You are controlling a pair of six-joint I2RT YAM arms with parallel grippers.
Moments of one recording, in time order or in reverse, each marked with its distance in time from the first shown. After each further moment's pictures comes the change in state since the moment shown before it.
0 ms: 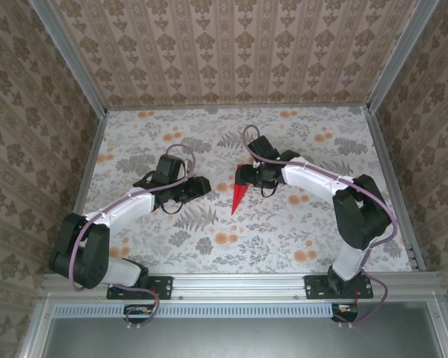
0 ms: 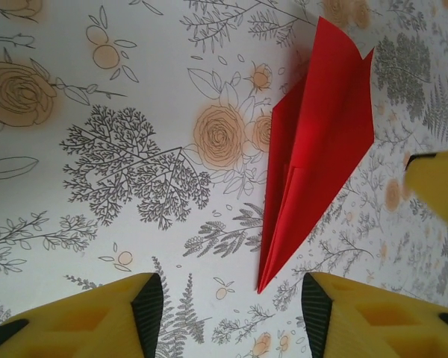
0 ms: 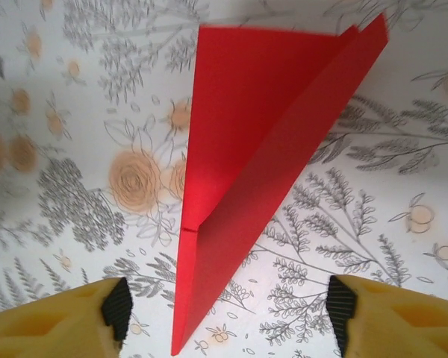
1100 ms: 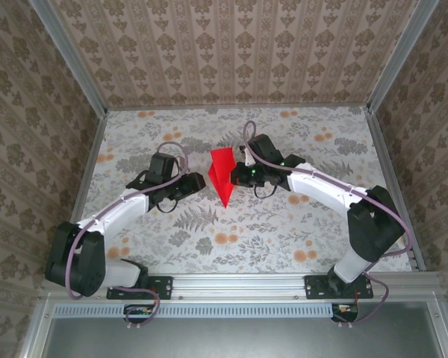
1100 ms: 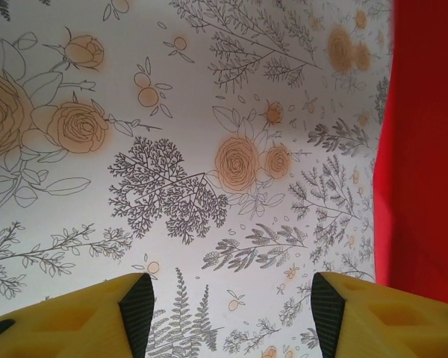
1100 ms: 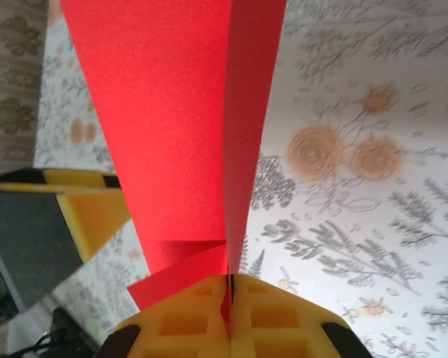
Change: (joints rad) left arm 0.050 -0.063 0.001 -0.031 -0.034 0.000; right arm 0.034 -0.133 -0.069 0.180 -0.258 0.051
